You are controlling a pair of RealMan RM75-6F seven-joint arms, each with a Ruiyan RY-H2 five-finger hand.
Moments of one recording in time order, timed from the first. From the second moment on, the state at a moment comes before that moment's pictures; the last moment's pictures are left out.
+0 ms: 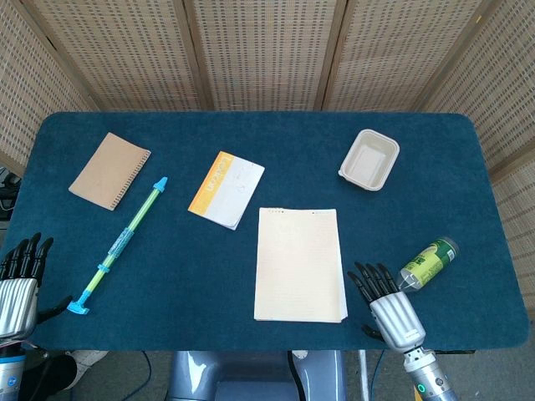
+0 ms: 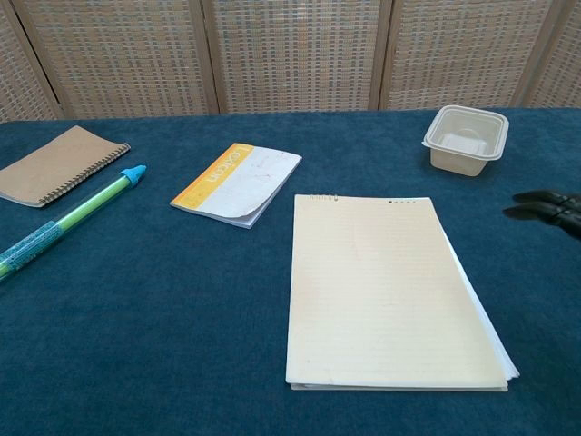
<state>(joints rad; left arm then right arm) -0.02 -1.24 -0.05 -1.68 1.51 1.59 0.31 0.17 -1.42 -0.07 -1.64 -1.71 1.38 -0.30</state>
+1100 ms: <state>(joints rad) -0.03 -1.24 -0.05 -1.68 1.51 1.58 0.31 0.22 -1.68 -0.05 -1.50 -1.61 1.22 -0.30</state>
